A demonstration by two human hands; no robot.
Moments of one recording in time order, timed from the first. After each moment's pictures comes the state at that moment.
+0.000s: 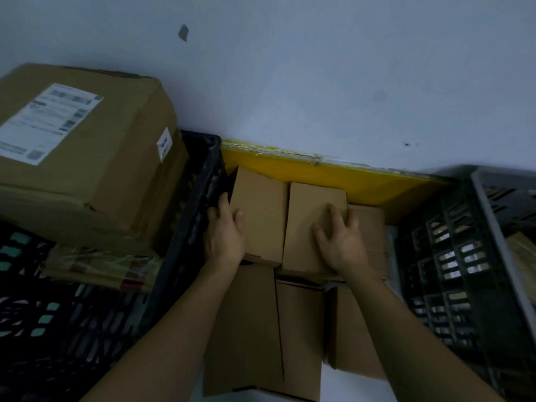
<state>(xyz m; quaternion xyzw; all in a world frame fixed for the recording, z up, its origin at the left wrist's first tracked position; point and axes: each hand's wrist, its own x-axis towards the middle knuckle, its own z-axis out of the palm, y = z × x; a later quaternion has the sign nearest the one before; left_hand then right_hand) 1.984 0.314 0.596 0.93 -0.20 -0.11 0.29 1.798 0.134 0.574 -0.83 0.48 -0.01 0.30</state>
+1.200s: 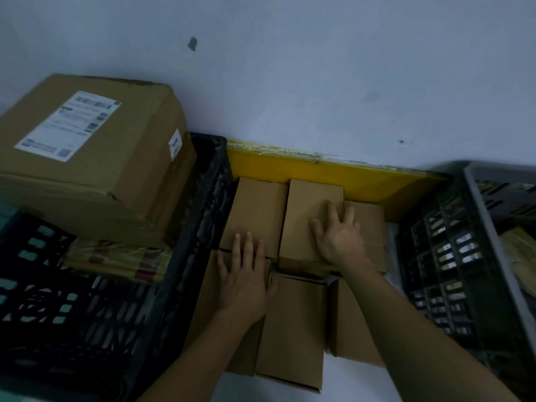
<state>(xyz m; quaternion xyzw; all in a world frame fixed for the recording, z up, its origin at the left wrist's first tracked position) 1.898 0.374 0.560 0.90 -0.42 -0.14 -0.02 1.806 0.146 0.594 -0.85 0.47 0.04 0.25</state>
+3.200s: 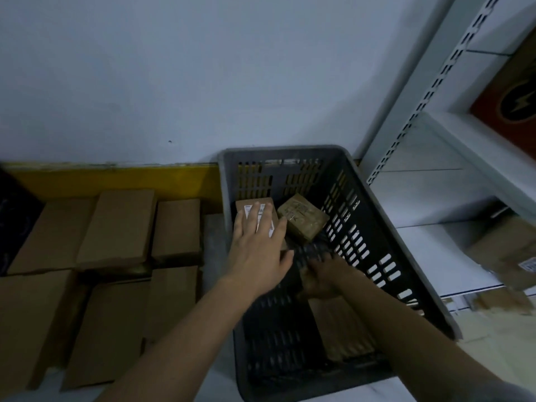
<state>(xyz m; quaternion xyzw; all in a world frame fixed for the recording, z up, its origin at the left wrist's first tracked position) 1.573 0.153 0.714 0.74 -0.67 -0.04 0.07 1.386 0.015 0.630 -0.80 0.46 0.36 0.10</state>
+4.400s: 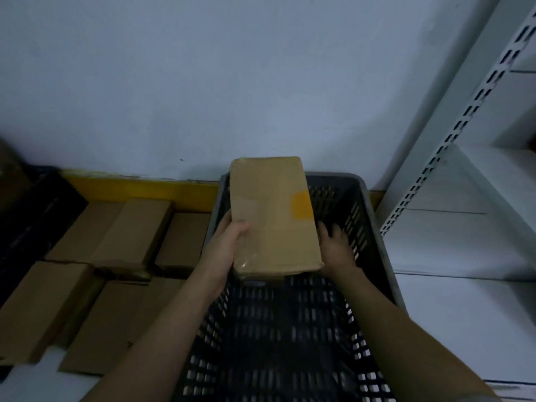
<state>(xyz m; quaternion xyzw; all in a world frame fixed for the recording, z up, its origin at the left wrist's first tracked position) 1.579 0.113 0.737 0.62 -0.17 -0.43 0.64 1.415 -0.098 0.652 -0.87 0.46 0.09 0.16</state>
